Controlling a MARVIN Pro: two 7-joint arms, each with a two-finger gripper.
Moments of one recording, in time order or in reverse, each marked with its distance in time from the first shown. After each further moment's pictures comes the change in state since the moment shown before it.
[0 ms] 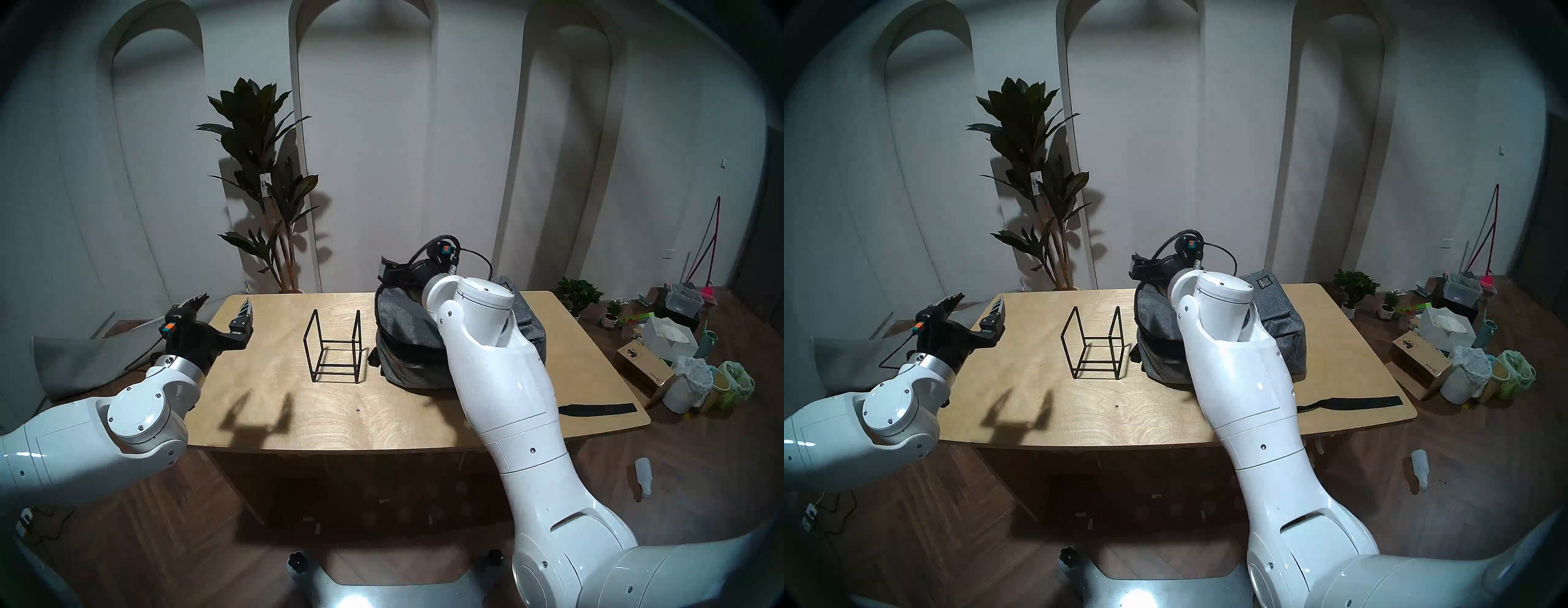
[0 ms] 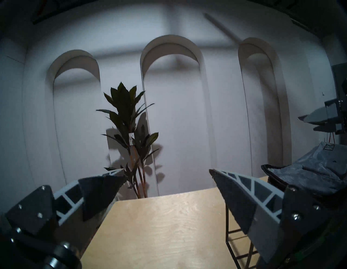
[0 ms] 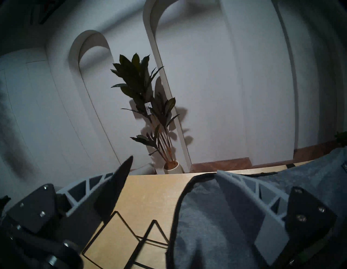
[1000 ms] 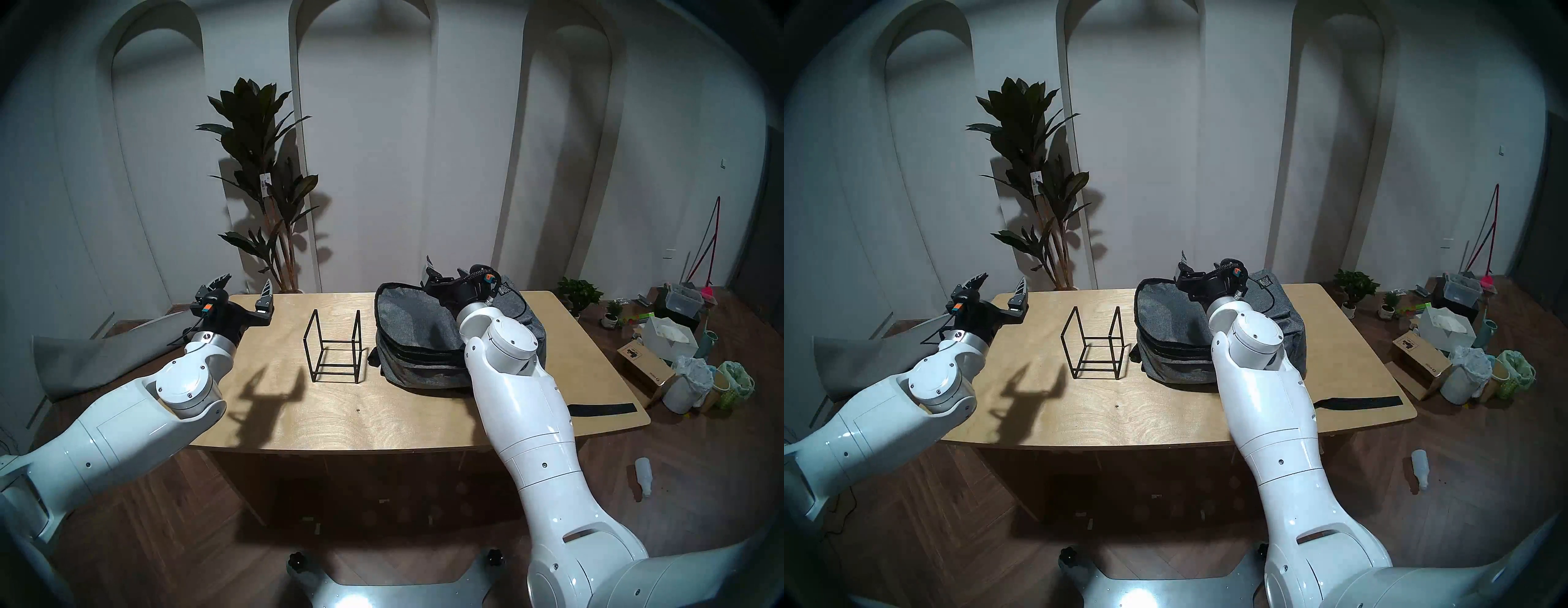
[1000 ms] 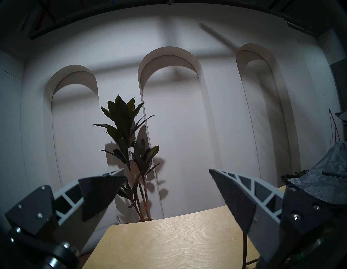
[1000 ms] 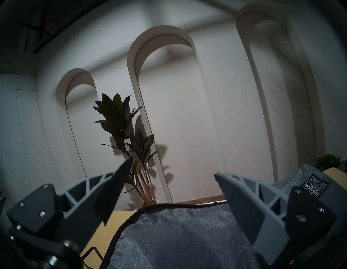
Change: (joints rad) left arm -0.211 -0.331 0.010 0.327 0.113 0.108 -0.190; right arm -0.045 0.037 0.095 0.163 -0.075 -0.456 0.132
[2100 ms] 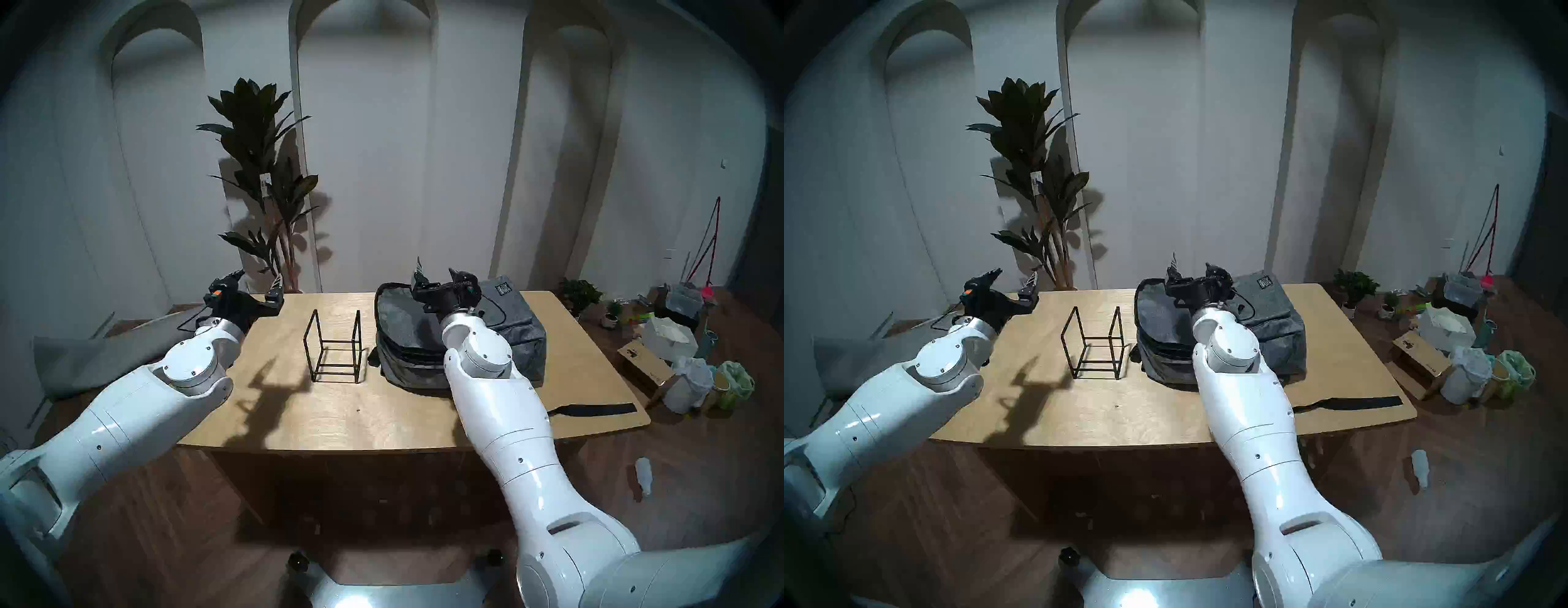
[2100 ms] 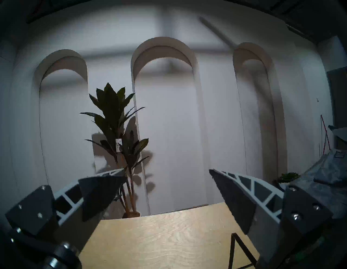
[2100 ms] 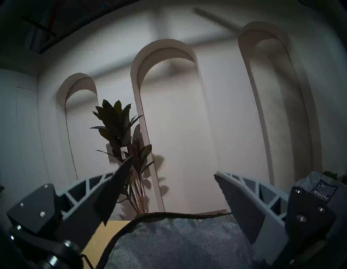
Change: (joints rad) left arm -0.048 -0.047 -0.014 0.055 -0.056 0.059 -0.101; right arm 0.045 -0.041 -0.037 0.139 -0.071 -0.176 -0.037
